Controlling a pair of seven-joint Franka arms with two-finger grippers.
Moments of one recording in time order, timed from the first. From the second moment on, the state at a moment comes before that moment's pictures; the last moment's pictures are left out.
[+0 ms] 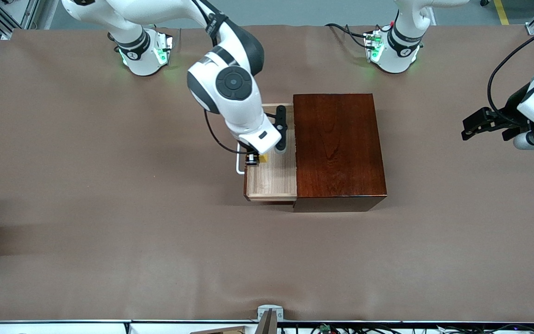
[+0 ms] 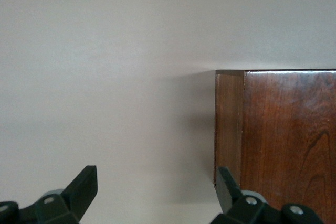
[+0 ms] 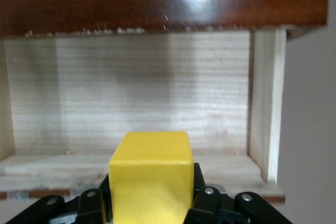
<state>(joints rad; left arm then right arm) -0.10 0.02 0.03 -1.60 -0.03 1.64 -0.05 0.62 0.57 0.17 -1.37 -0.04 1.98 -0.80</state>
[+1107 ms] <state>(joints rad) -0.10 0.03 0.03 -1.61 -0.03 1.65 -0.04 0.66 0.71 0.16 -1.30 -0.05 2.00 -0.87</state>
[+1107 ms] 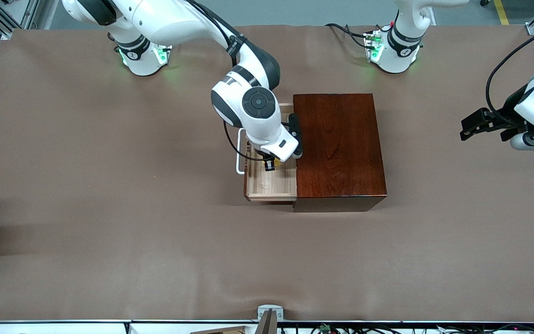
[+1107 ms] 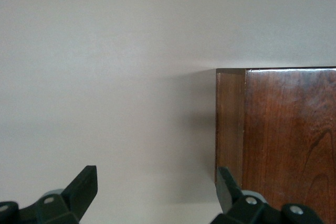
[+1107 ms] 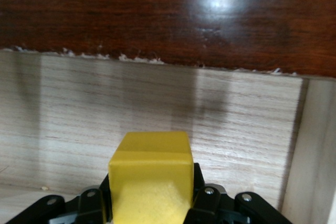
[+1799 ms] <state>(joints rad) -0.10 0.03 0.03 -1.60 -0.01 1.66 -0.04 0.68 0.73 0.16 -1.28 -0.10 2.01 -0.87</state>
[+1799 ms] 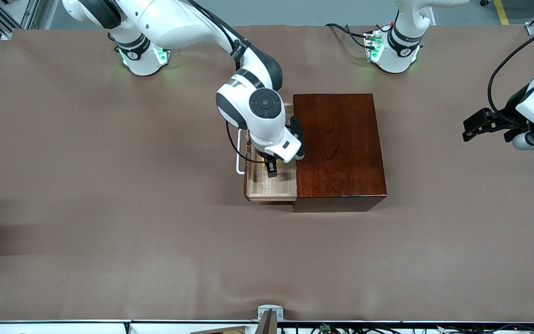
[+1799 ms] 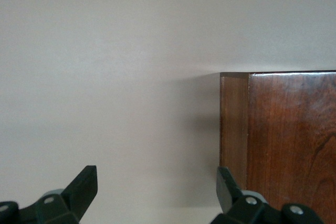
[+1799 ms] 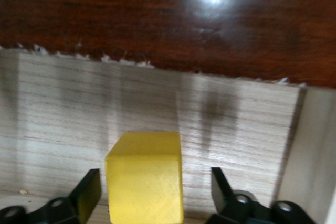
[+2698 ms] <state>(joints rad) -0.11 0.03 0.03 -1.60 0.00 1.66 -0.02 0.48 0.46 0.13 -1.30 -0.10 1.79 -0.65</state>
